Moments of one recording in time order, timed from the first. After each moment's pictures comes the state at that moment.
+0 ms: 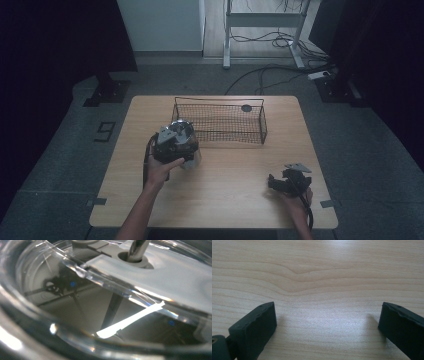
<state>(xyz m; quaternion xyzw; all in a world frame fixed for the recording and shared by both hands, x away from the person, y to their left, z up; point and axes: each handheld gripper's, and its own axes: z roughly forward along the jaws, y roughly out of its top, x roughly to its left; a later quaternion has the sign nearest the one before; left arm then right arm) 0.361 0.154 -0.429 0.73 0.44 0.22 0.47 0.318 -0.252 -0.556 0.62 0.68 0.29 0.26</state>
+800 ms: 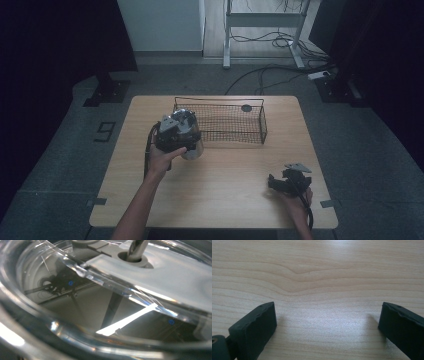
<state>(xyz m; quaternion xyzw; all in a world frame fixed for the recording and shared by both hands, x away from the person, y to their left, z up) 0.382 0.148 -0.405 0.73 0.43 0.22 0.48 0.319 -0.252 -0.556 0.62 0.68 0.29 0.26</state>
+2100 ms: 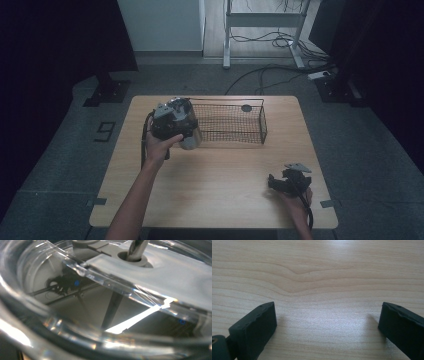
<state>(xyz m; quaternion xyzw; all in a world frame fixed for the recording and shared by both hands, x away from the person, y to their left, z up) 0.405 0.157 -0.382 0.72 0.44 0.21 0.49 0.319 -0.252 -0.556 0.62 0.68 0.29 0.26</state>
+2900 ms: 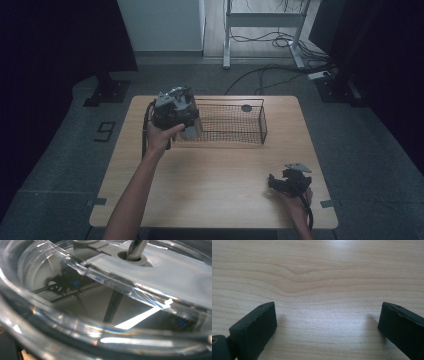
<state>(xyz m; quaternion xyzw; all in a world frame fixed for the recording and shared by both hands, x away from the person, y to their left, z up) 0.425 0.151 -0.363 0.71 0.44 0.22 0.50 0.319 -0.252 -0.556 0.62 0.68 0.29 0.26</state>
